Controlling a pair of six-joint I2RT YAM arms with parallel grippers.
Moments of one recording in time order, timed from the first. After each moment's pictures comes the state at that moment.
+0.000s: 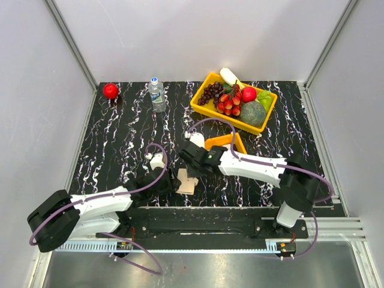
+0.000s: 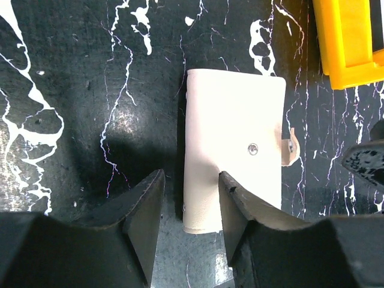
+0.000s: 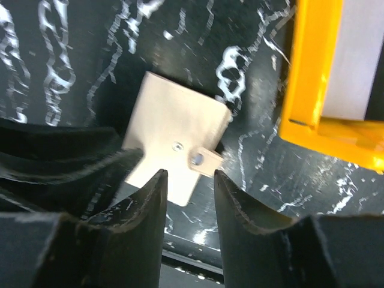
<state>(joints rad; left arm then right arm) -0.90 1.08 0.27 0.07 -0.27 -0.90 1.07 1.68 1.19 -0.56 0.29 0.76</state>
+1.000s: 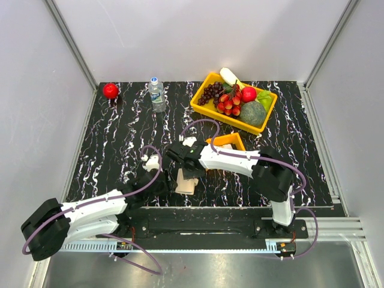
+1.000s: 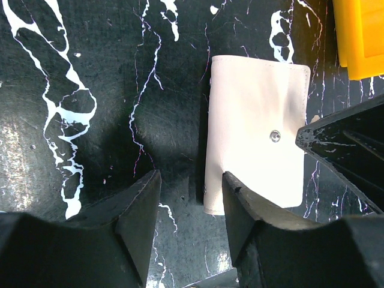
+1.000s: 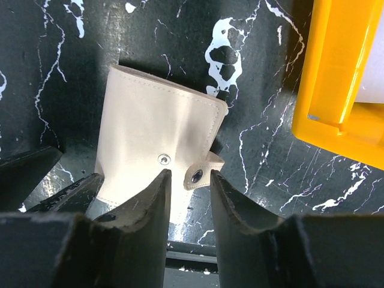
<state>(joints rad) -0.88 0.96 0.25 -0.06 -0.28 -0.89 1.07 1.94 1.47 -0.82 0.27 0.84</state>
